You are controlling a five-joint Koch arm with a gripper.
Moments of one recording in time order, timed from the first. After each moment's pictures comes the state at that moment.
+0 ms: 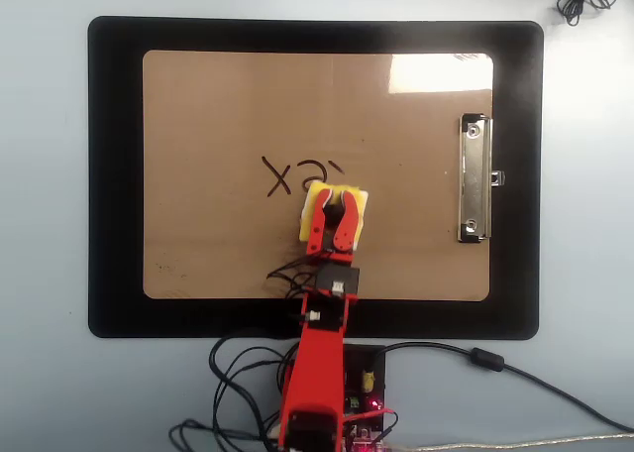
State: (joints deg) arm 3.9 93.7 147.0 -32.3 -88.9
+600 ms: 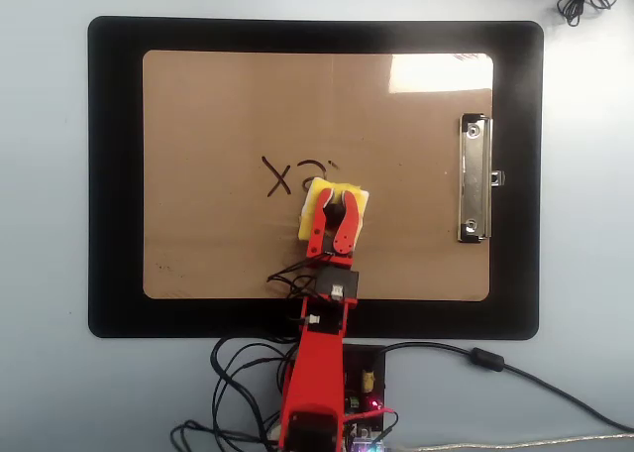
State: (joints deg) arm 3.4 94.5 154.7 -36.5 -88.9
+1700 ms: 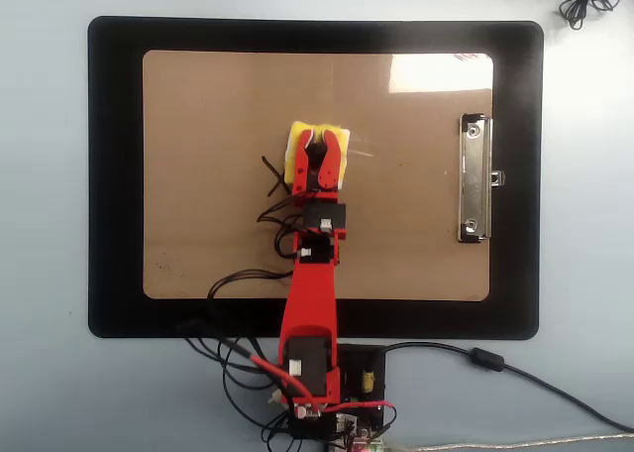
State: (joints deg) arm -3.3 69.2 121.2 -33.7 -89.9
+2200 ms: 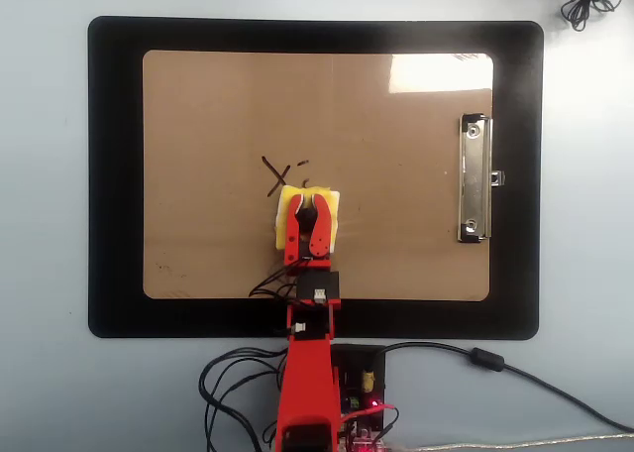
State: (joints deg) arm -8.3 99.1 156.6 -33.6 -89.9
